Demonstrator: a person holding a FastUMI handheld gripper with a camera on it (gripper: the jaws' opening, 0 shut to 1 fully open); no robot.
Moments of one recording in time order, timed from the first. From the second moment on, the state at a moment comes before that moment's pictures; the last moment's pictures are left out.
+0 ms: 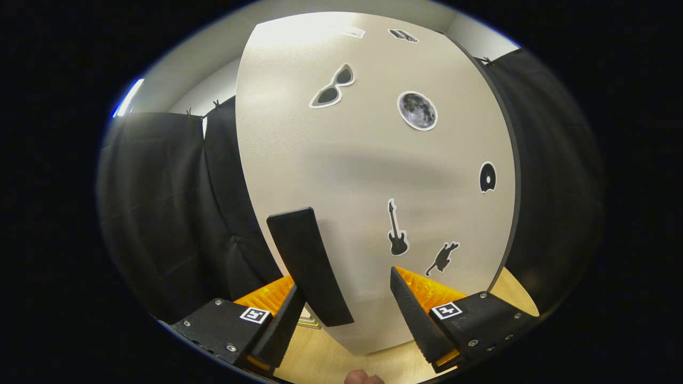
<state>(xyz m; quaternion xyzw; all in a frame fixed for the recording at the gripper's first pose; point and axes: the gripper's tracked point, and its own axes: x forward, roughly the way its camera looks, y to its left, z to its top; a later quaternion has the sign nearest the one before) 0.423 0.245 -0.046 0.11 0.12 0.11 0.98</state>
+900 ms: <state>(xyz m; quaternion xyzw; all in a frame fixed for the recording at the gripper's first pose) 0.455 0.258 -0.058 0.08 0.12 0.10 0.98</state>
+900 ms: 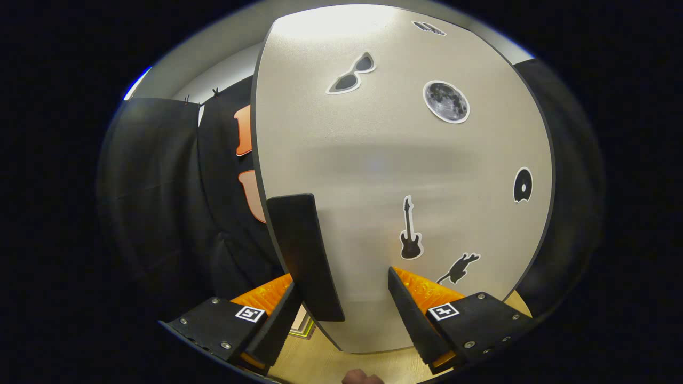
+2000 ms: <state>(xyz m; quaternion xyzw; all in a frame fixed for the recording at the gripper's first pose) 0.322 0.181 -0.017 0.06 0.09 0.02 0.99</state>
